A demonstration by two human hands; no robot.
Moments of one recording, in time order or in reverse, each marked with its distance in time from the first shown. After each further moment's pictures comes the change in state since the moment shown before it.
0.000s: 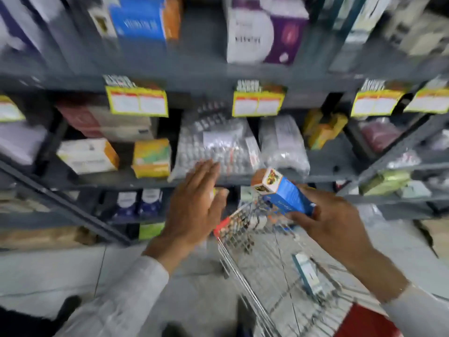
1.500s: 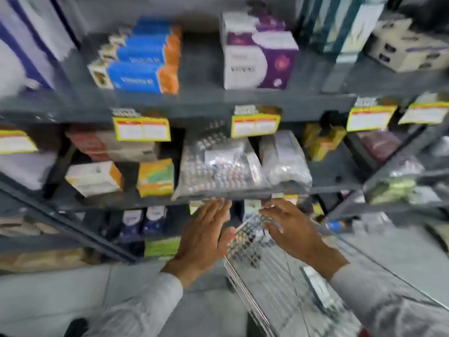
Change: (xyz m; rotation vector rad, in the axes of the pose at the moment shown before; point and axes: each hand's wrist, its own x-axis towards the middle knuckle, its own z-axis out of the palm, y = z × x) left_hand -0.019 -0.029 0.042 0.119 -0.217 0.044; right_hand 0.043 0.027 0.103 -0.011 -0.034 -0.344
